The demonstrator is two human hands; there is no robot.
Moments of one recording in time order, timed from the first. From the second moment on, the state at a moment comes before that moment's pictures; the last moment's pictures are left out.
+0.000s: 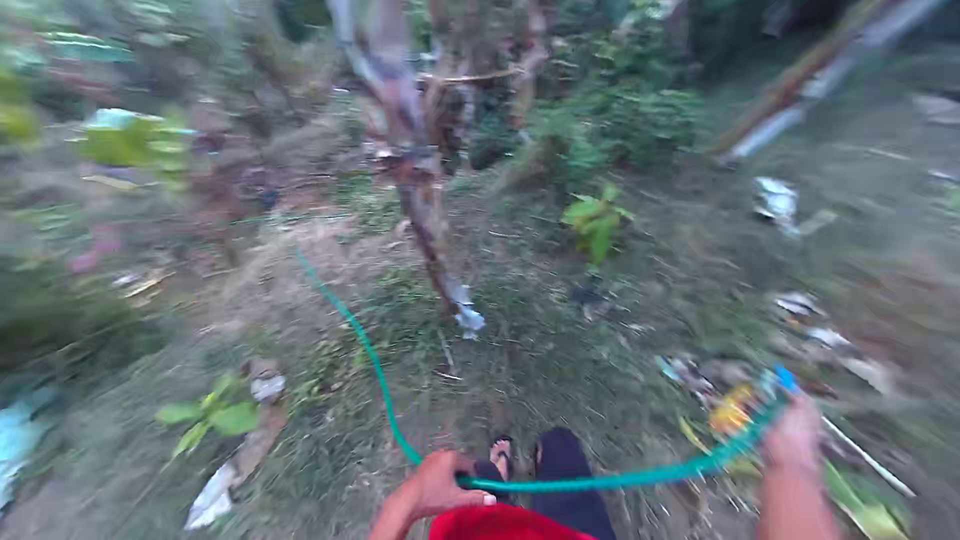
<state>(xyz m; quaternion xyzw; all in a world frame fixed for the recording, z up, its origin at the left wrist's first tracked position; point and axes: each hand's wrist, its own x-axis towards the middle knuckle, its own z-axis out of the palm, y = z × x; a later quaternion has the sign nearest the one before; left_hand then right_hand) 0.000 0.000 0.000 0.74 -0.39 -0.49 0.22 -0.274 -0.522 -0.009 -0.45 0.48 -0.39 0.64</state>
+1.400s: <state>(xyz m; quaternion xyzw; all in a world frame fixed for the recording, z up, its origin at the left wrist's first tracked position) -0.019 -0.201 -0.035 0.85 -0.15 -0.41 0.30 0.039 -0.721 -0.014 -0.31 0.54 -0.32 0.72</state>
